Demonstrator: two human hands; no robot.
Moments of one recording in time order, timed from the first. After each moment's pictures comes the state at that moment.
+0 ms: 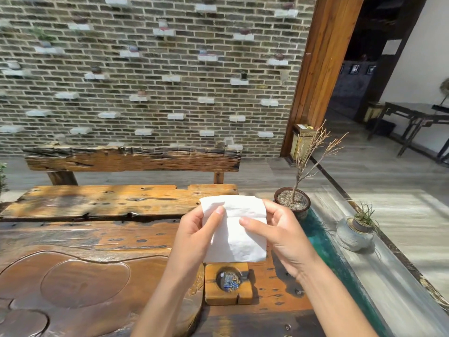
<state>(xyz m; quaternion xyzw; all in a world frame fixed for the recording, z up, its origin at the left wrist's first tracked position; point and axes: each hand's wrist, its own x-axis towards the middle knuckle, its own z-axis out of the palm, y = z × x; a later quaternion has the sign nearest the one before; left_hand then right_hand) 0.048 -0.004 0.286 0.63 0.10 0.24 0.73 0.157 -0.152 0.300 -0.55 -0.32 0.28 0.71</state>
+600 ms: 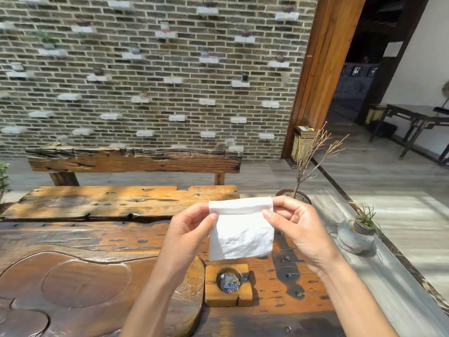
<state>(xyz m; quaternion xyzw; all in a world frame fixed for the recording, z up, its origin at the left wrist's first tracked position) 0.041 0.010 0.286 0.67 0.07 0.26 0.69 0.175 -0.175 0.304 -0.58 -0.34 0.19 0.71</state>
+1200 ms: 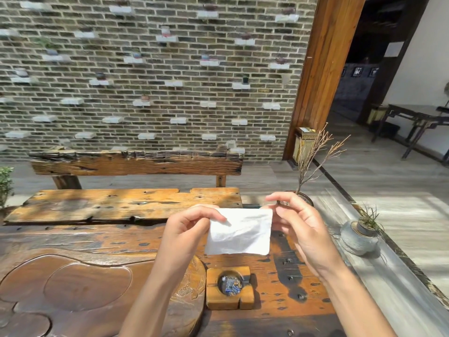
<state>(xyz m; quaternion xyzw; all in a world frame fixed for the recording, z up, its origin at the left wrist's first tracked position) 0.047 0.014 0.285 0.70 0.07 0.30 0.65 0.177 -0.182 0.301 -0.62 -0.34 0.13 0.69</state>
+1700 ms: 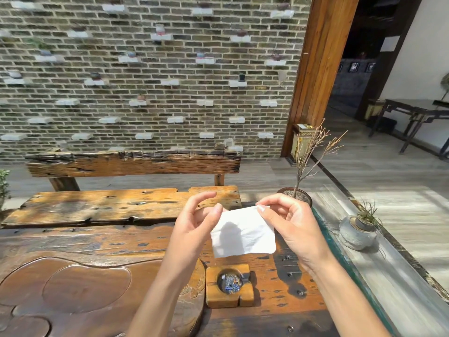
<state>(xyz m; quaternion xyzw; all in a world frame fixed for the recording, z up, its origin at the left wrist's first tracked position) 0.054 -0.001 0.290 0.63 0.09 0.25 0.73 0.178 -0.172 0.302 -0.65 -0.33 0.09 0.68</state>
